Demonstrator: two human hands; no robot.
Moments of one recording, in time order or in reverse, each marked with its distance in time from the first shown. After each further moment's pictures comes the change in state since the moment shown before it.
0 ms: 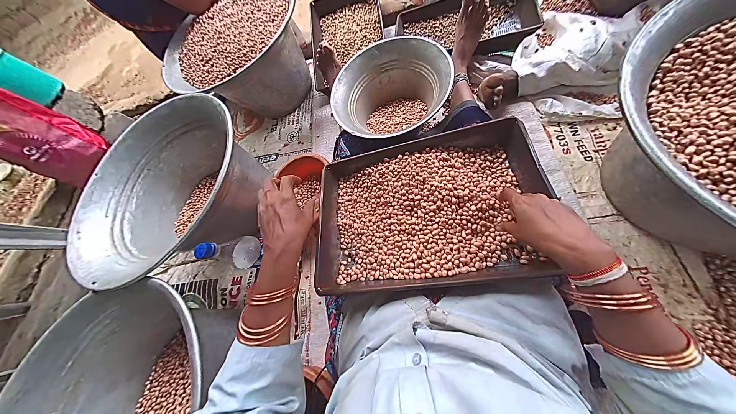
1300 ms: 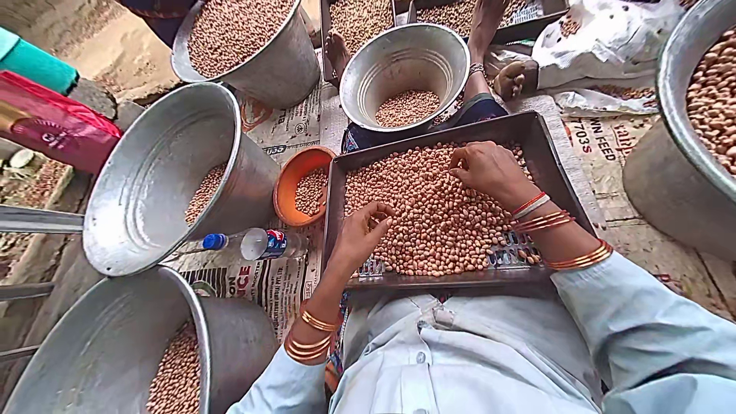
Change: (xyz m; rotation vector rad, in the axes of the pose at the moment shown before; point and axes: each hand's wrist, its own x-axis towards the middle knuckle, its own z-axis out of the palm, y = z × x) left_hand -0.049 0.060 0.038 -0.734 -0.483 0.037; right_hand 0.102 -0.056 -0.002 0.093 0.200 -0.393
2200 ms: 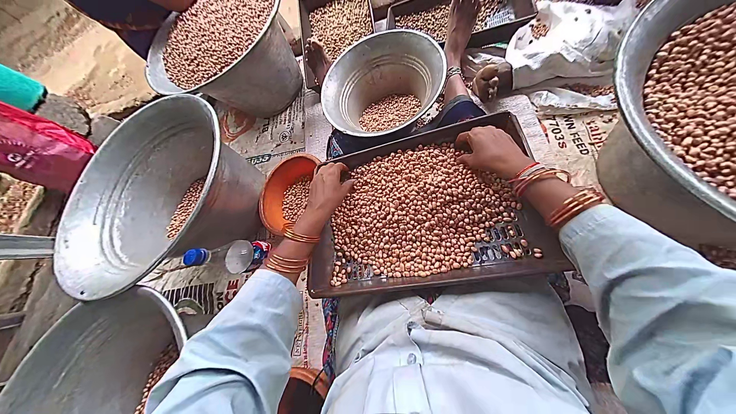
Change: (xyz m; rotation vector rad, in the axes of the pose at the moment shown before) left_hand 0.107 -0.032 -0.040 0.698 0.165 0.172; right_hand 0.026 0.061 -0.011 -0.055 -0.064 0.072
